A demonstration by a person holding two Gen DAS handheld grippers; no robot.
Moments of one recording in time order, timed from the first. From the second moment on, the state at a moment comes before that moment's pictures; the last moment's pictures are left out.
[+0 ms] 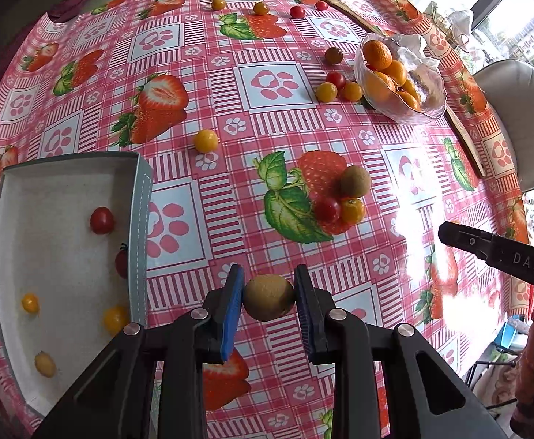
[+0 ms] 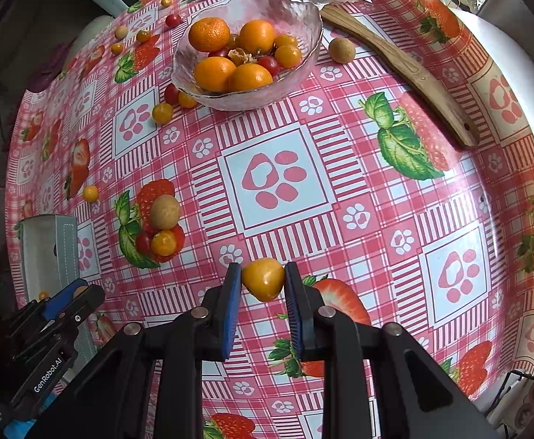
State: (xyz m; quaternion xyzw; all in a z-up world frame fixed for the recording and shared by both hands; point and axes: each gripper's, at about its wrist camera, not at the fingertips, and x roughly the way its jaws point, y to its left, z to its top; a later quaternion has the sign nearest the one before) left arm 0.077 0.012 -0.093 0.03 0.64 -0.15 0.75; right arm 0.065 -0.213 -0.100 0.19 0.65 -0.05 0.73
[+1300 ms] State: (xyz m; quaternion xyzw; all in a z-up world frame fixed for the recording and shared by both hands) left arm 0.048 0.207 -0.106 -0.05 0.63 0.00 0.77; right arm 0.112 0.047 -0.085 0.06 0.68 0.14 0.72
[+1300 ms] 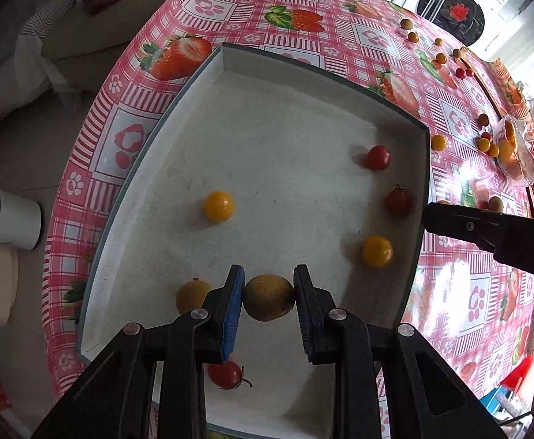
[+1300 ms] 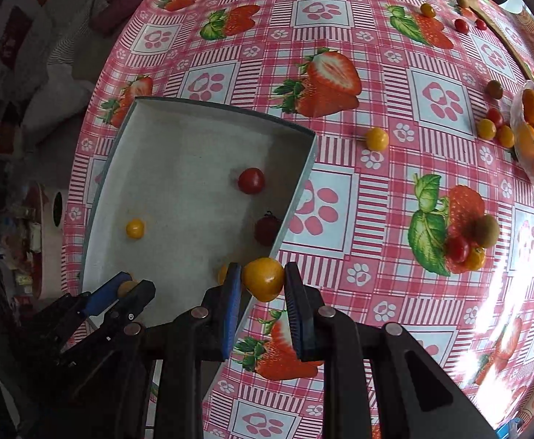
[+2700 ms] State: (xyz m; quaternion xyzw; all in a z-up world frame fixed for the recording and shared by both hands) left arm 0.057 0.183 -0.109 0.02 0.64 -0.01 0.77; right arm 0.156 0.049 -0.090 0.12 0.67 0.15 0.72
